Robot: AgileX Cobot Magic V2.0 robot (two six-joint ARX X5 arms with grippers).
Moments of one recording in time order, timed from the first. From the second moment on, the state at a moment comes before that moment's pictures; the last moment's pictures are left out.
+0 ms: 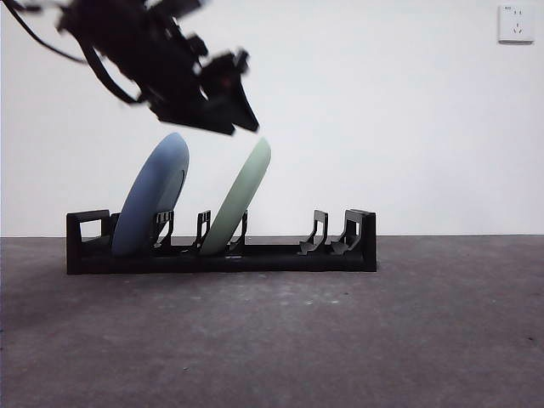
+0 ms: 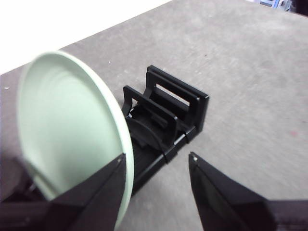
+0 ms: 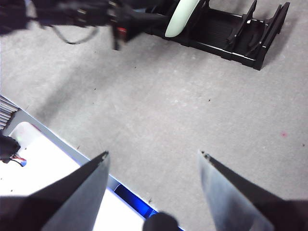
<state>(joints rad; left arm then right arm) -0.49 1.54 1.08 0.04 0.19 0.12 0.39 1.02 1.57 -1.35 -0.35 -0.03</state>
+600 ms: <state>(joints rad) -0.49 0.88 1.08 -0.69 0.35 0.07 0.39 1.02 1.57 -1.35 -0.37 -0.10</state>
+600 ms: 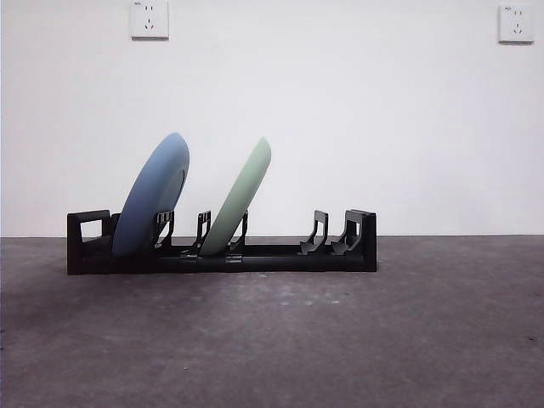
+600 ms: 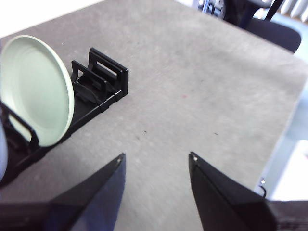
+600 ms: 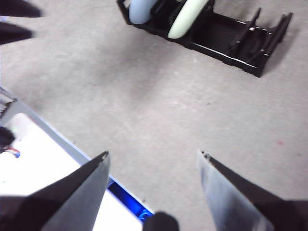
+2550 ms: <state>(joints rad) -0.49 0.81 1.08 -0.94 0.34 0.05 0.39 1.02 1.57 -1.35 -0.18 -0.09</state>
